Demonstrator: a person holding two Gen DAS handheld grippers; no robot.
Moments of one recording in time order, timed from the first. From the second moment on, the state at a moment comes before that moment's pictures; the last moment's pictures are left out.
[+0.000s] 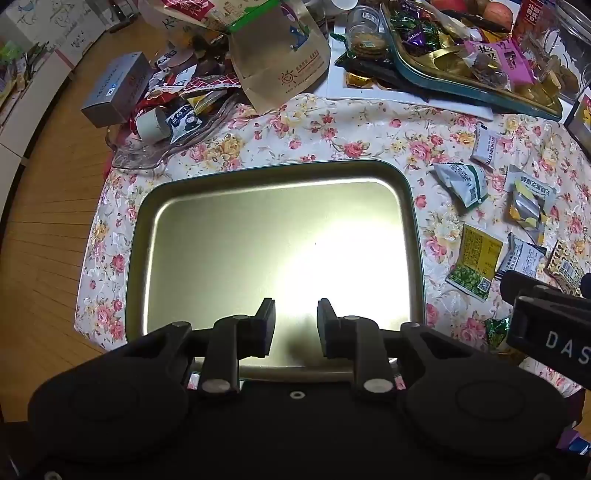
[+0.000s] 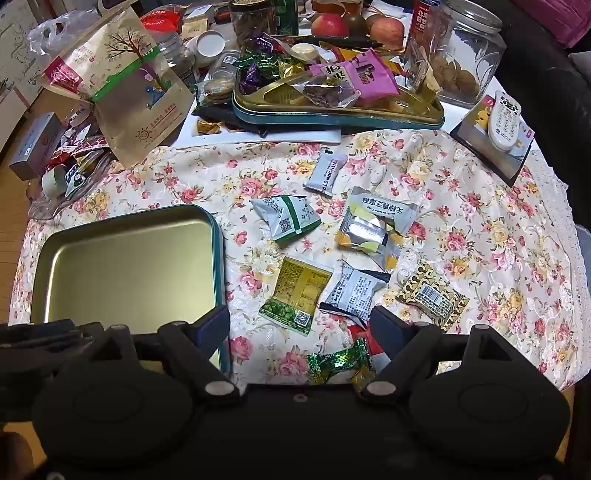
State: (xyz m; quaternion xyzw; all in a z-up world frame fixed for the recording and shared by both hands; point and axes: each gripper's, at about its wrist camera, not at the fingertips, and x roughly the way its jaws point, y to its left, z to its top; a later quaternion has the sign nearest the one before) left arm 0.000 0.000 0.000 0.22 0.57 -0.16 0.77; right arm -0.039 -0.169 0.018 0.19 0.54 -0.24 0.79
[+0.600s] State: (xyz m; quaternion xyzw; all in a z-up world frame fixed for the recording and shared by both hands) left arm -0.002 0.003 -0.001 0.21 0.58 -0.17 0.77; right arm -0.038 -0.169 0.017 0.19 0.54 -0.23 0.78
